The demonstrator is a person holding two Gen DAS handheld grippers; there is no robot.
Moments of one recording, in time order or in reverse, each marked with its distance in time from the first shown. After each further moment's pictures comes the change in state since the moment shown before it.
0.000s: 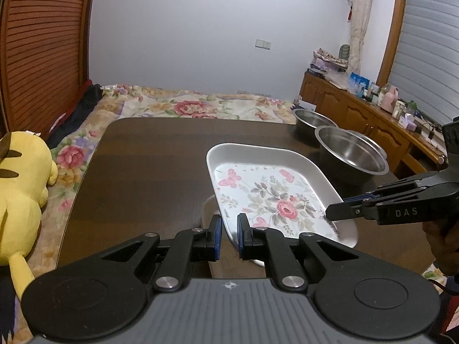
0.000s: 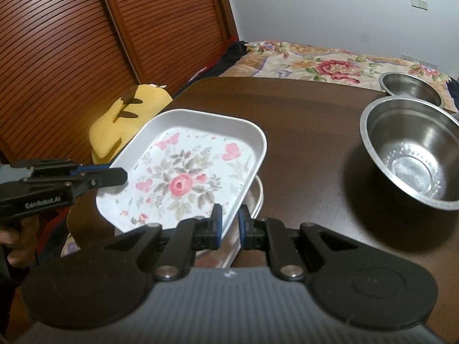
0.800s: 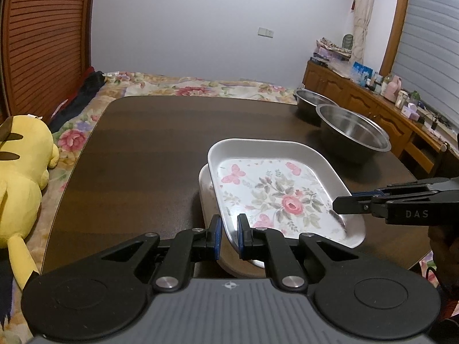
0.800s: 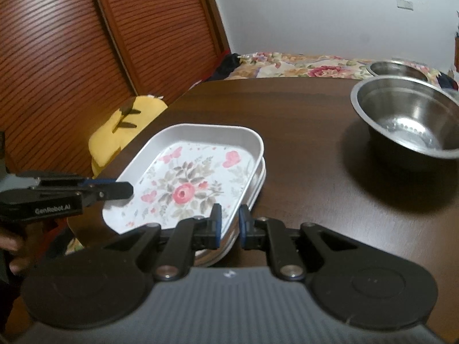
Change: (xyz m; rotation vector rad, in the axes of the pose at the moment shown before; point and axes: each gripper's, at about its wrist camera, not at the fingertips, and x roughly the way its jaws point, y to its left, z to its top) left arm 0.005 -0.002 -0.020 -0.004 0.045 0.012; right arm -0.005 0.002 -0.024 0.061 -0.083 -0.009
